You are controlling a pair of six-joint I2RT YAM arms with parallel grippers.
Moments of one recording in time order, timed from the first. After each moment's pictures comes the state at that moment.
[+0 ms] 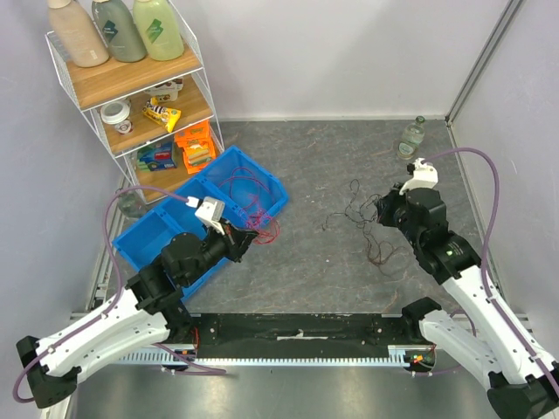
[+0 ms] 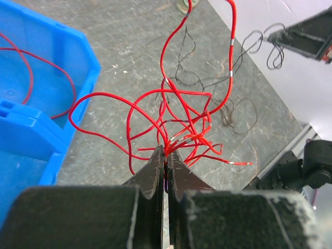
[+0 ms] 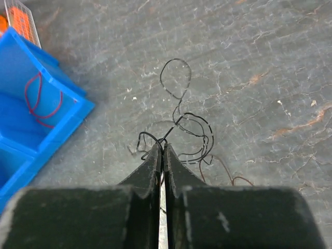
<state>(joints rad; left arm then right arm) -0.90 0.55 0.53 -0.15 -0.22 -0.49 0.41 0.77 0.78 -0.45 0.21 0.45</state>
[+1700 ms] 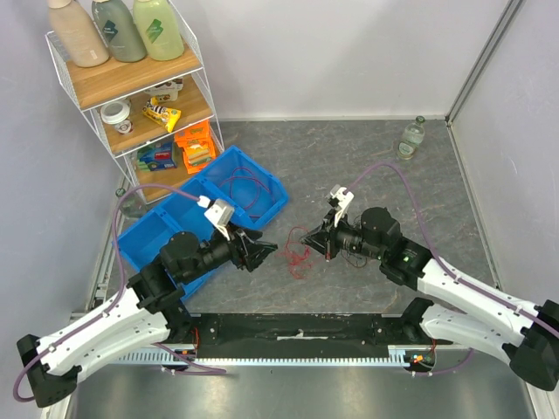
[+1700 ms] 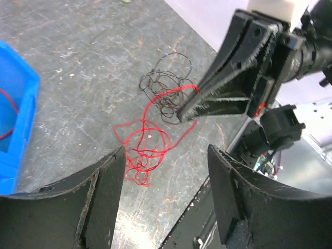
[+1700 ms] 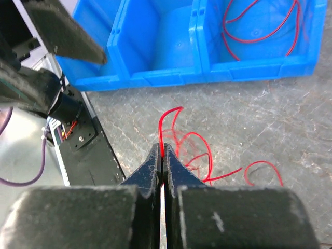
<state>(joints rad) -0.90 0.59 0.54 -0.07 0.06 -0.44 0.82 0.92 0.62 0.05 -0.28 0.33</state>
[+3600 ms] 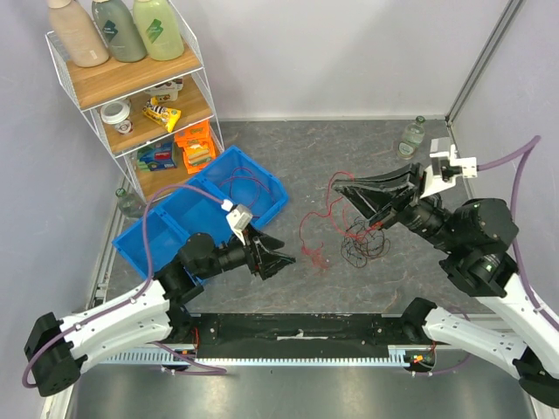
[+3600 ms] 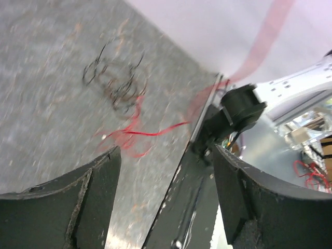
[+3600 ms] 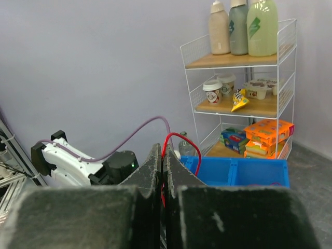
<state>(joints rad) -0.90 0.75 0.37 0.30 0.26 -0.52 0.82 0.75 1.14 0.04 -0.24 0.36</state>
